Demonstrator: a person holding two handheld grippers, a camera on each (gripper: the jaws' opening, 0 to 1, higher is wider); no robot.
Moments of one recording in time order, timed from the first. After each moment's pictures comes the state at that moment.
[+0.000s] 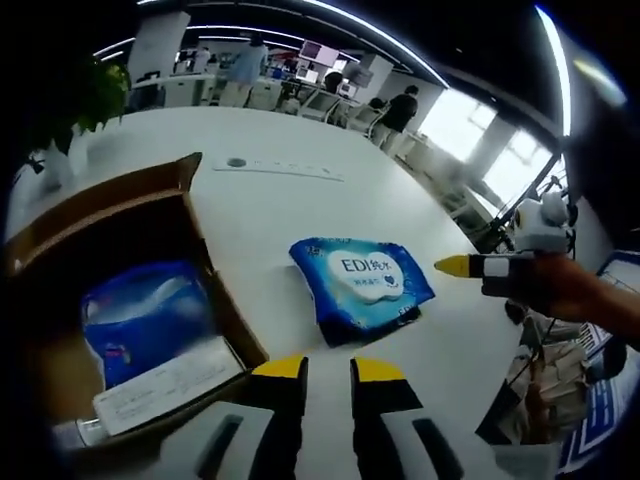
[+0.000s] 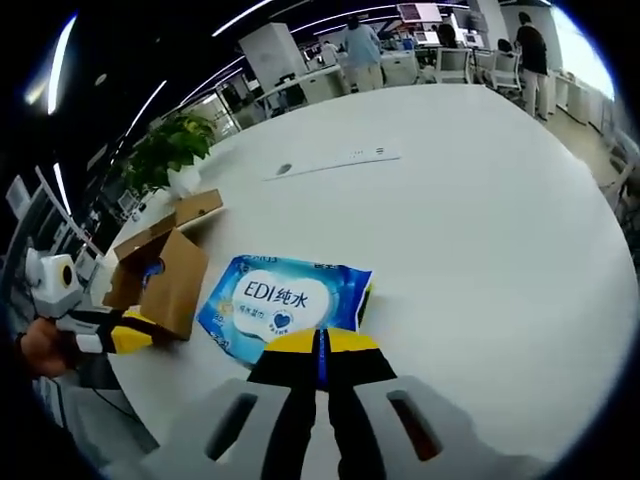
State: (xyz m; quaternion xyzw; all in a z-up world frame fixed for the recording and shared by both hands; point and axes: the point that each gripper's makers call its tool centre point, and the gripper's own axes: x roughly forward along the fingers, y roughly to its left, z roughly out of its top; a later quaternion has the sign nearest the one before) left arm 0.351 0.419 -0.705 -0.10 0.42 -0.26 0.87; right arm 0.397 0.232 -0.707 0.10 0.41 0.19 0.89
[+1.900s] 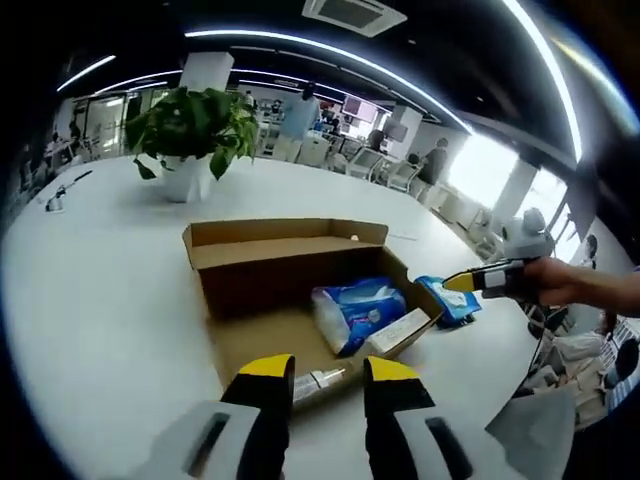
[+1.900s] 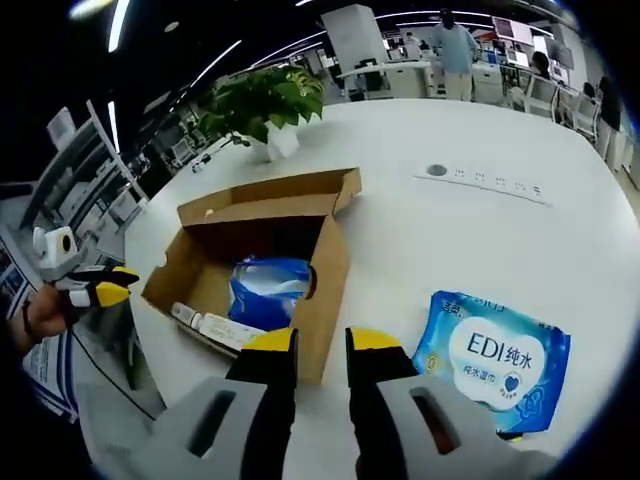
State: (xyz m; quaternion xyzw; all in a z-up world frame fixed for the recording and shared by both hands) left arm 0.292 0.670 -0.651 -0.11 0.32 -0.17 0.92; right arm 0.393 0.447 -0.682 0.03 0.40 0.33 0.85
